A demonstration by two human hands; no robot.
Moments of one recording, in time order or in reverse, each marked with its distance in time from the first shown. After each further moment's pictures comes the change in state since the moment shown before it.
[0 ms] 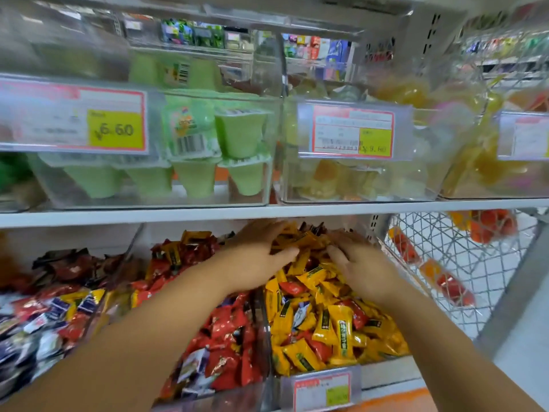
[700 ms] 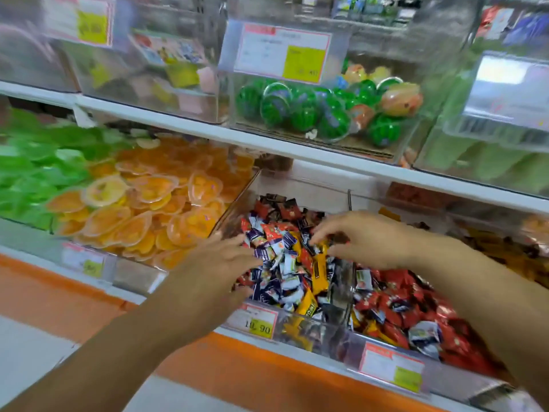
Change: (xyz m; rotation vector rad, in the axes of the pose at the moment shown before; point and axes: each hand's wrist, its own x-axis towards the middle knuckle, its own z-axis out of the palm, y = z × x) left_hand -0.317 -0.186 -0.071 0.344 0.258 -0.238; right_hand 0.010 -0.307 0.088 -0.177 -0.654 -0.668
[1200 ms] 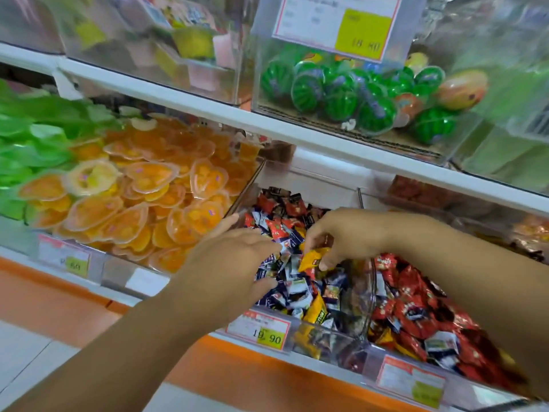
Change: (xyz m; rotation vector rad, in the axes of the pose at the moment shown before) left_hand 0.028 -0.001 0.004 0.010 -0.032 -0.012; right_hand 0.053 -0.010 0.003 -0.117 -0.276 0.046
